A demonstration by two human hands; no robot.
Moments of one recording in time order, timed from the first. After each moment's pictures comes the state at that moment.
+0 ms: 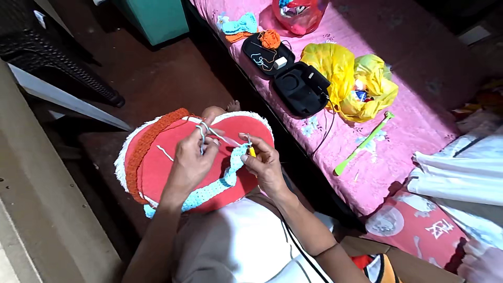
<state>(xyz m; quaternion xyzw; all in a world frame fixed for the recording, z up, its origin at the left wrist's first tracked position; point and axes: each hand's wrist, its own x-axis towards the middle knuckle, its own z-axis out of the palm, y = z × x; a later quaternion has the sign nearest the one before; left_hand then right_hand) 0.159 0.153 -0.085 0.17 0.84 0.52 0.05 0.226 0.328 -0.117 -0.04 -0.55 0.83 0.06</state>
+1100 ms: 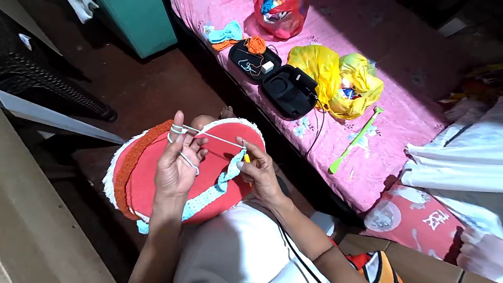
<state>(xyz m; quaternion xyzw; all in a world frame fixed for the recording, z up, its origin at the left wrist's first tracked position) 0.145 0.159 -0.105 0.04 0.41 0.90 0.17 0.233 0.338 -0.123 -0.04 -0.47 0.88 0.06</state>
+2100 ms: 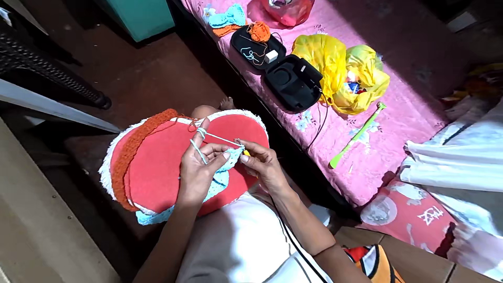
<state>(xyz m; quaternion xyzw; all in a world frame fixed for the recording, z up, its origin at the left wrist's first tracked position) 0.185 0.184 -0.099 0.01 0.63 0.76 0.15 0.234 0.349 -0.133 -0.05 -0.52 0.85 0.00</state>
